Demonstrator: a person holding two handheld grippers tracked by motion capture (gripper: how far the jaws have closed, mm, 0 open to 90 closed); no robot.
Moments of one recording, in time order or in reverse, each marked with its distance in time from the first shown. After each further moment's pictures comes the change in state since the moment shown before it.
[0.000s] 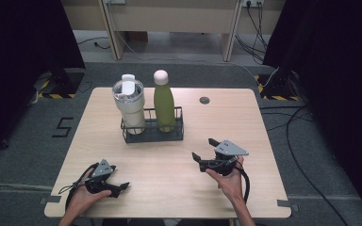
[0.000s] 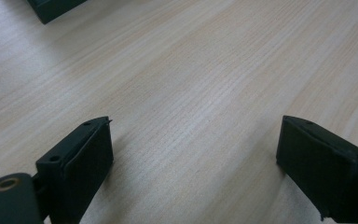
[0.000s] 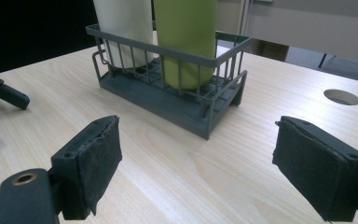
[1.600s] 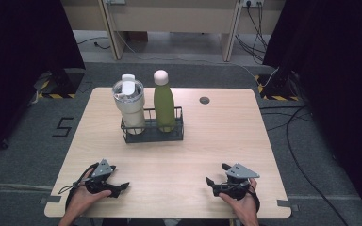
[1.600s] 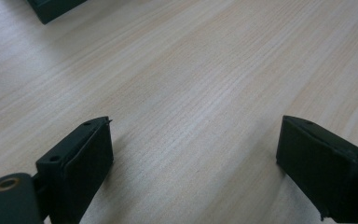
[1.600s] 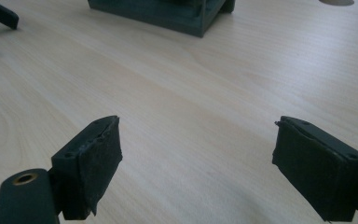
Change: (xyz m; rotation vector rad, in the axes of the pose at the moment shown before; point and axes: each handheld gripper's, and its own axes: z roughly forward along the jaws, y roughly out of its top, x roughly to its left) left arm 0.000 0.000 0.000 -0.001 0.001 0.000; right arm 0.006 -0.065 -0.048 0.189 -0.041 0.043
